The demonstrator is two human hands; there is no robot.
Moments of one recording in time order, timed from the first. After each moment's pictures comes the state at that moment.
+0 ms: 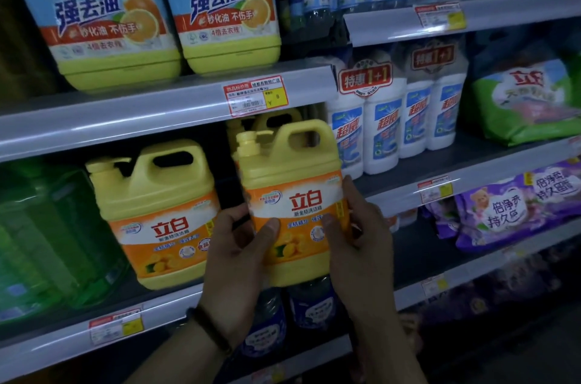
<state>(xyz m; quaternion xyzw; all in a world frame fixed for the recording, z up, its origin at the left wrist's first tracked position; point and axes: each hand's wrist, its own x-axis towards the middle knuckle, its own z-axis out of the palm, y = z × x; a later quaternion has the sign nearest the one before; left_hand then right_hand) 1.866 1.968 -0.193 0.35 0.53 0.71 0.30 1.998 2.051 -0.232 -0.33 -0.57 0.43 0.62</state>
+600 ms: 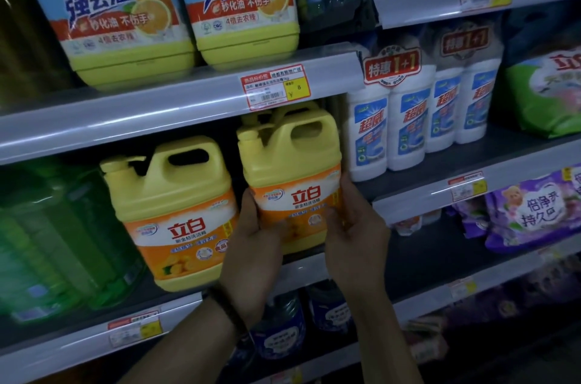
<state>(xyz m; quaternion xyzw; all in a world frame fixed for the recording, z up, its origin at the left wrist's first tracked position) 1.851 1.978 -0.175 0.43 0.60 0.61 0.28 1.949 2.083 -0.252 -0.33 -0.58 0.42 0.62</state>
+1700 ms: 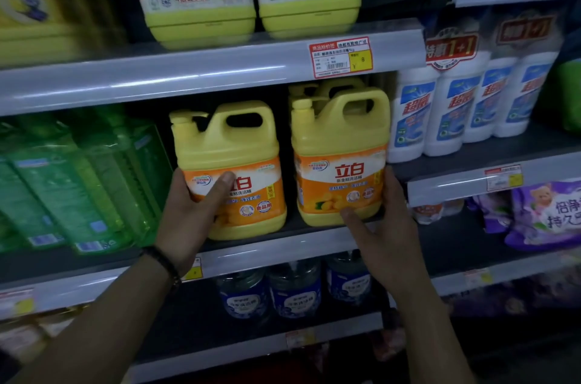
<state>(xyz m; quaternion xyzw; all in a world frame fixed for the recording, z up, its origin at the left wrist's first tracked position) 1.721 1.919 -0.193 0.38 0.63 0.65 0.17 1.973 2.058 -0.256 -0.32 -0.70 0.41 0.49</state>
